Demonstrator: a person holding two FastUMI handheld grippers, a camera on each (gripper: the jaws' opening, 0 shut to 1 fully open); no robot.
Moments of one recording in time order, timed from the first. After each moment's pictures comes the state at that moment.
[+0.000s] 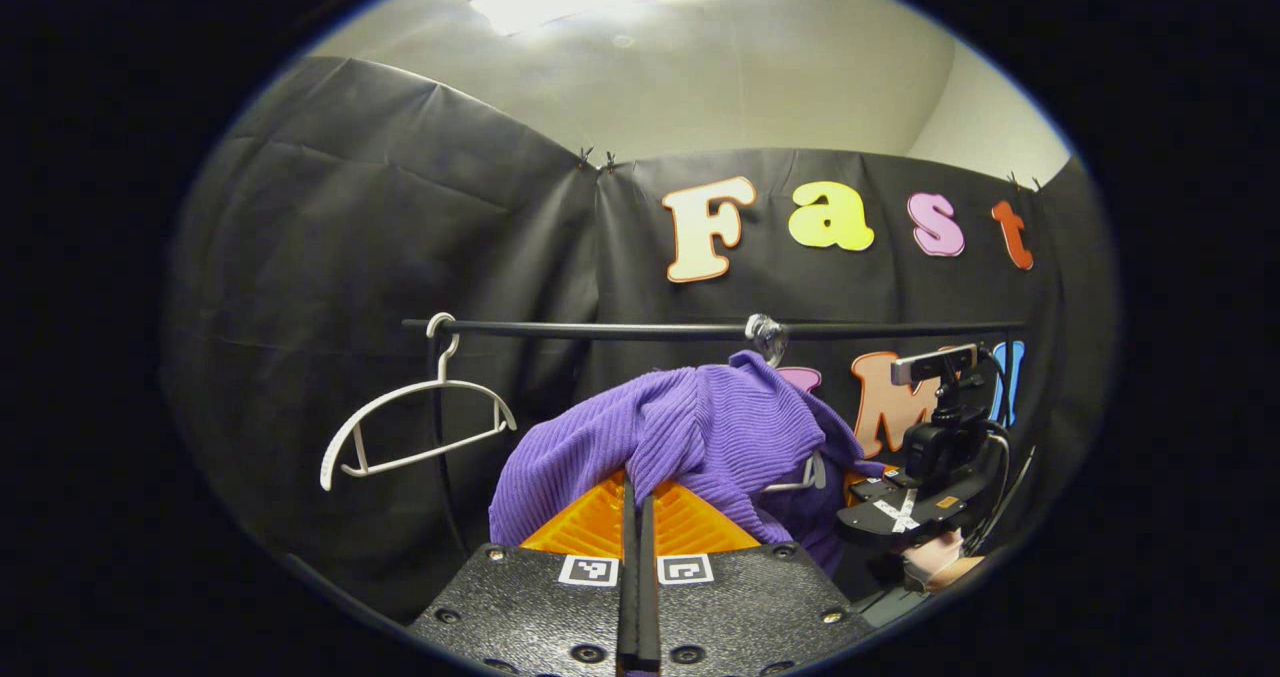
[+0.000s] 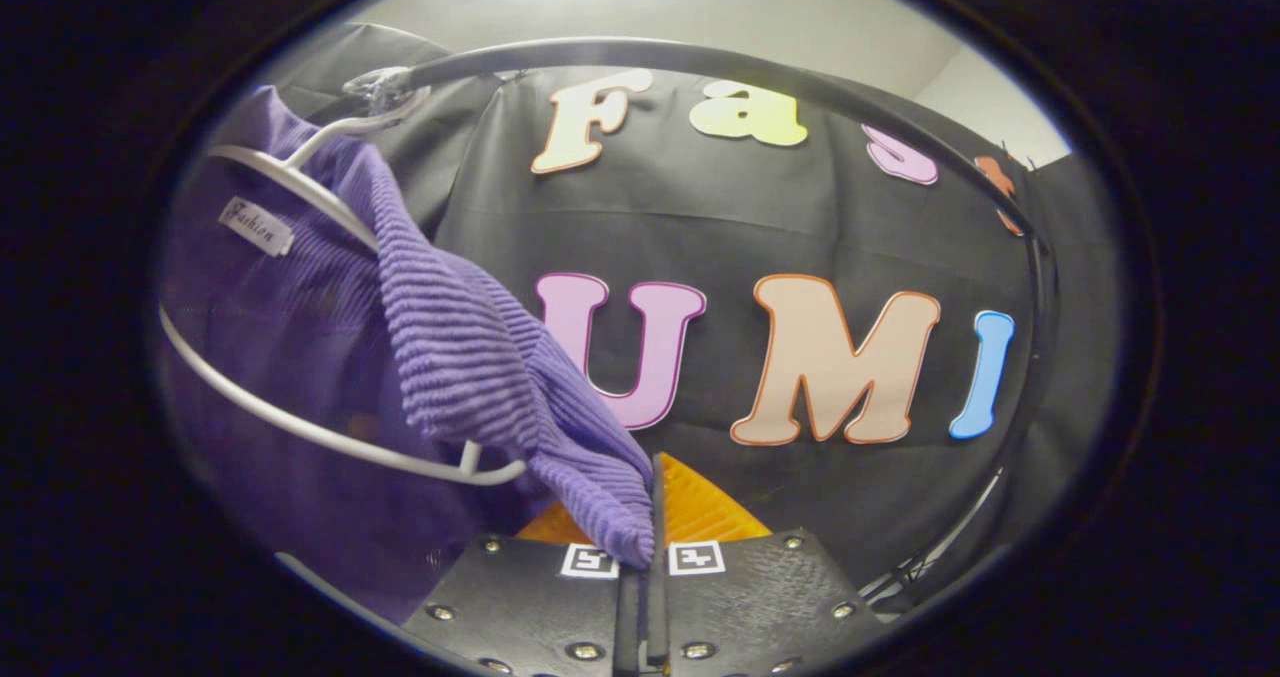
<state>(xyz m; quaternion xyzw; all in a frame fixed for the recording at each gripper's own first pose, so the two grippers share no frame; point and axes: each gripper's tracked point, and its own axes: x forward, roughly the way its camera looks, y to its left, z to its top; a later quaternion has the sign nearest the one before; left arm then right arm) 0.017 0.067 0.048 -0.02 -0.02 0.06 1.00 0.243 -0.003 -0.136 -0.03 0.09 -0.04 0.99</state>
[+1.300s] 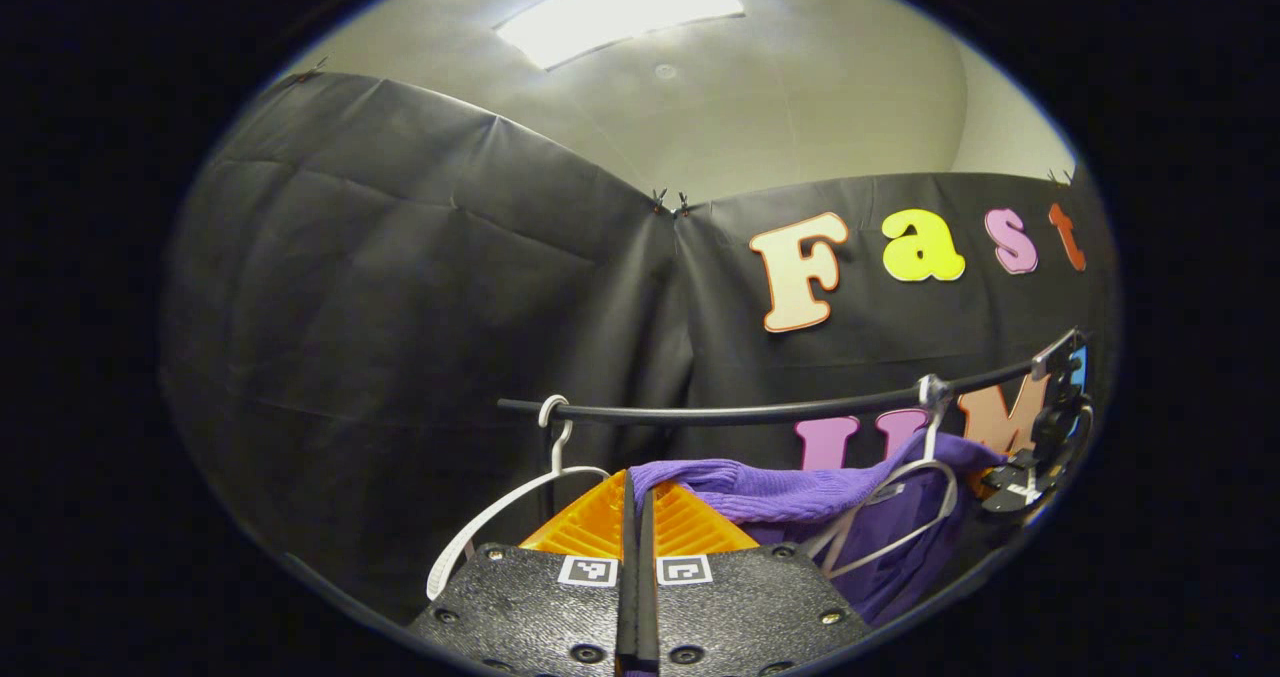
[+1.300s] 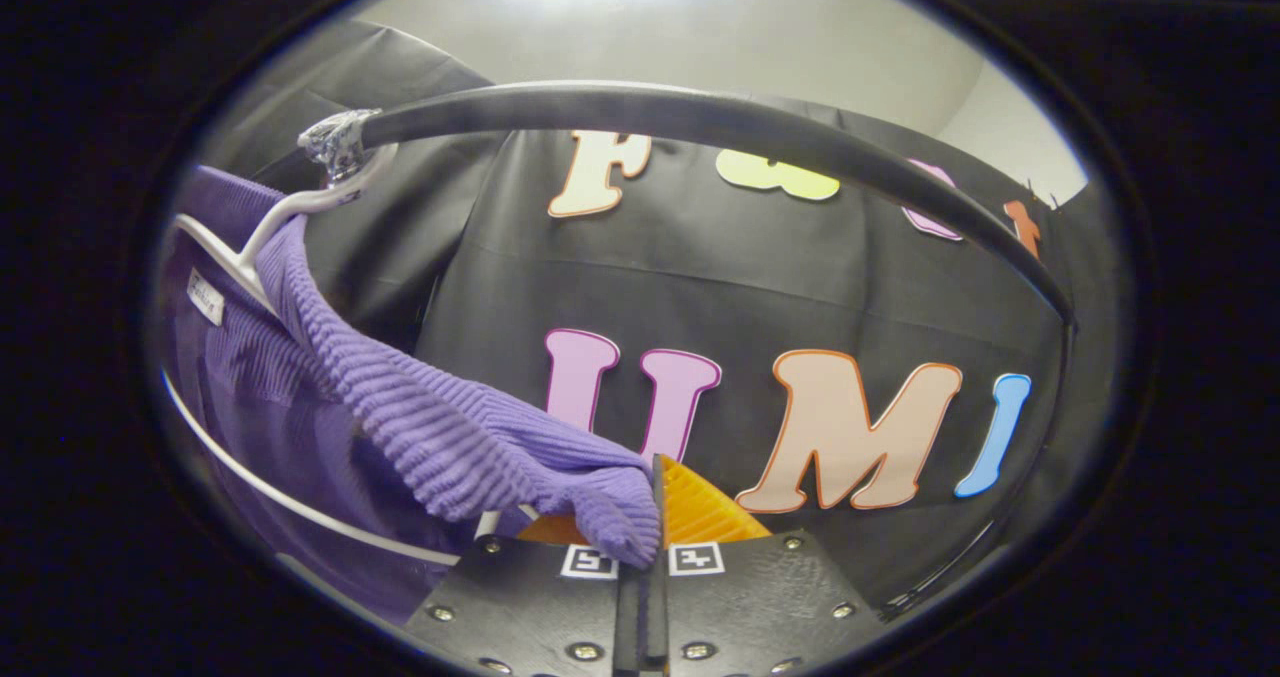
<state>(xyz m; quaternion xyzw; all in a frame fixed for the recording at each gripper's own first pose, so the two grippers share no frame) 0.054 0.208 0.095 0.03 -0.08 0.16 0.98 0.292 0.012 -0.084 -0.06 0.03 -0.01 1.00</state>
